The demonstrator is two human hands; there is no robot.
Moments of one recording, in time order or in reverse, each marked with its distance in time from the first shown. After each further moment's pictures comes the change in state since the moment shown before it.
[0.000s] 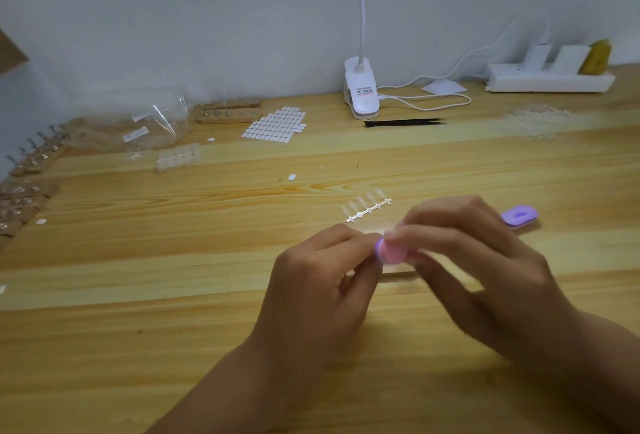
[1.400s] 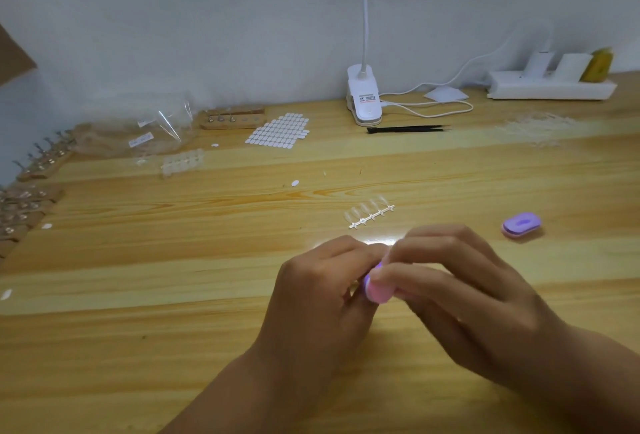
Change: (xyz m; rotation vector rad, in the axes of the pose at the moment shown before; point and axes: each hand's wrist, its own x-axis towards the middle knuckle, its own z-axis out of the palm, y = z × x) left_hand -0.001 0.000 -0.001 -0.019 -0.022 0.021; right_hand -0.005 -0.003 0.006 -0.014 -0.078 -0.116
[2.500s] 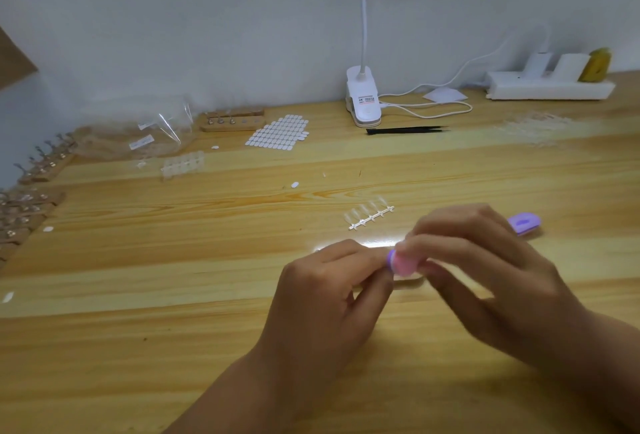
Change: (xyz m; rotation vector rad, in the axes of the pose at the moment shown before) left_hand 0.000 0.001 0.004 -0.004 0.007 -0.021; right_hand 0.000 0.013 -0.013 0.002 0.025 0.043
